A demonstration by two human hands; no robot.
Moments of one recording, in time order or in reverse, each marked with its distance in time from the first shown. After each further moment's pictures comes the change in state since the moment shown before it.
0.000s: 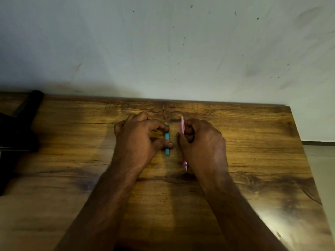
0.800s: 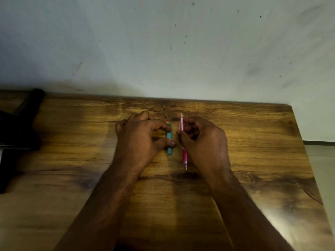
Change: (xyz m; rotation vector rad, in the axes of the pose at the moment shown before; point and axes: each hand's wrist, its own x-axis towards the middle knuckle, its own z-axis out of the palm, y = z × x) left_hand -0.002 0.002 -0.001 0.004 -0.012 -0.006; right_hand 0.002 0.005 -0.001 0.244 -0.045 0.087
